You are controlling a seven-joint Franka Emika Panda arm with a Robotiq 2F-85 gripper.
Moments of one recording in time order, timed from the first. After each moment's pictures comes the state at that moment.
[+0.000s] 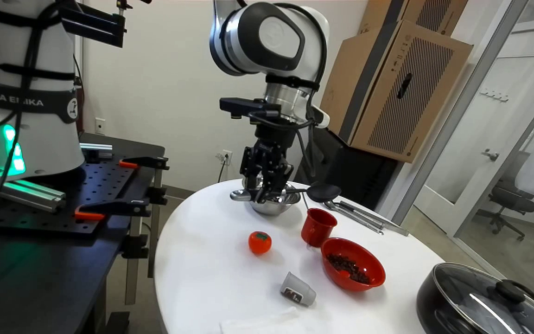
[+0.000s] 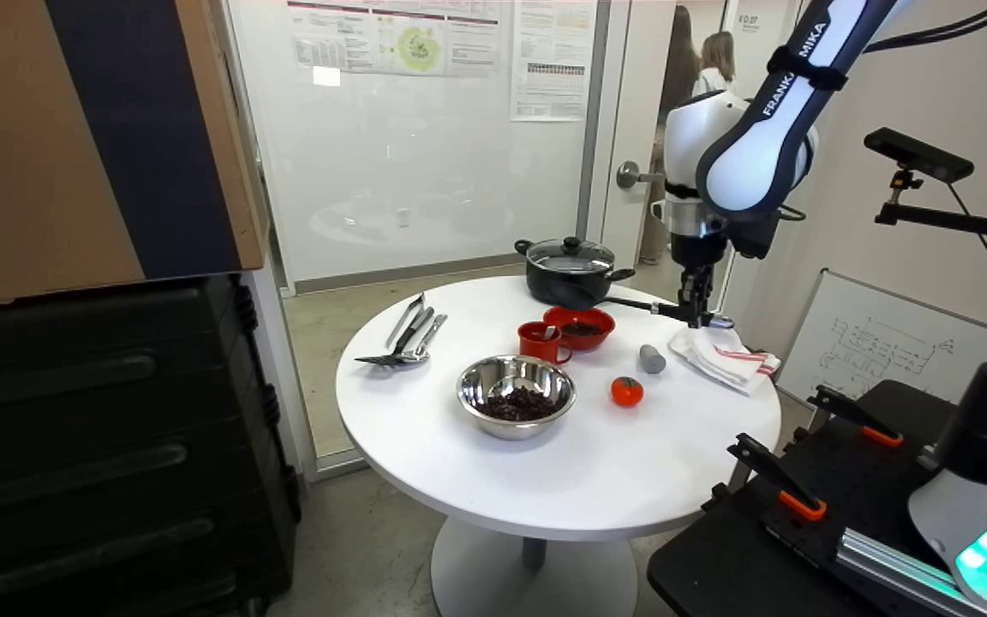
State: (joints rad) arm -0.04 0.15 -0.13 -2.61 -0.48 2.67 -0.13
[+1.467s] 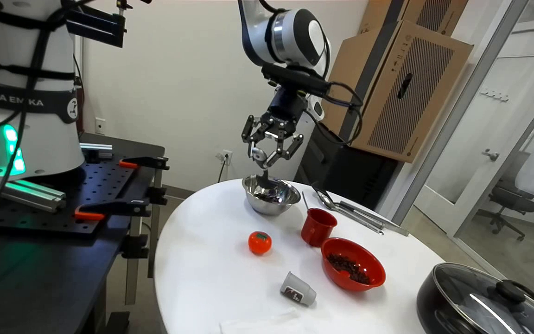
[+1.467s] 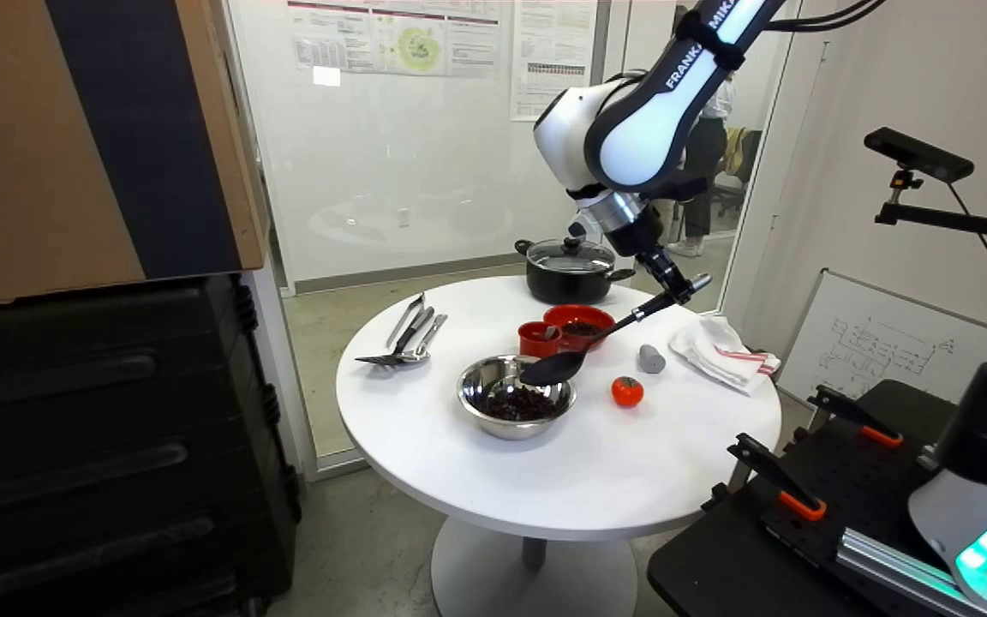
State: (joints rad) arm 0.09 0.25 0.08 -2.28 -0.58 1.97 -0.47
